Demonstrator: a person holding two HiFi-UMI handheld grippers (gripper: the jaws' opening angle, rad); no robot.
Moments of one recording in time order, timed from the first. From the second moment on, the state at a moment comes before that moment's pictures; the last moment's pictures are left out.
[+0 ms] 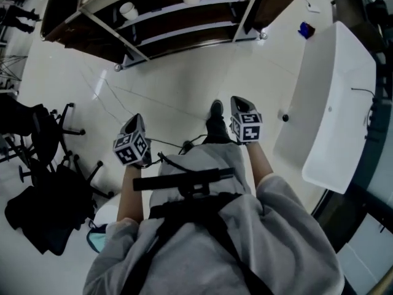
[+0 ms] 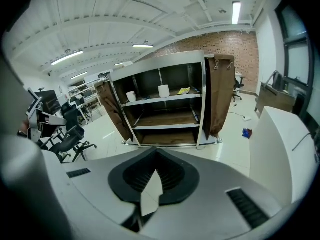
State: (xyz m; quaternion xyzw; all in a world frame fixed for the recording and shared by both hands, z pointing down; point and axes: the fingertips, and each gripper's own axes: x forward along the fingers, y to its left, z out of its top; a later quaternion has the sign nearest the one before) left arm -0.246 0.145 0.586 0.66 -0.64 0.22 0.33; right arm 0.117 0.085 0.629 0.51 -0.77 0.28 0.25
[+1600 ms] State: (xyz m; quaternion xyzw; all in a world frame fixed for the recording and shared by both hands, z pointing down) left arm -0.213 0.195 0.536 0.48 -0.66 -0.27 0.51; right arm 0.113 0.215 0.649 0.33 -0.82 0.30 0.36
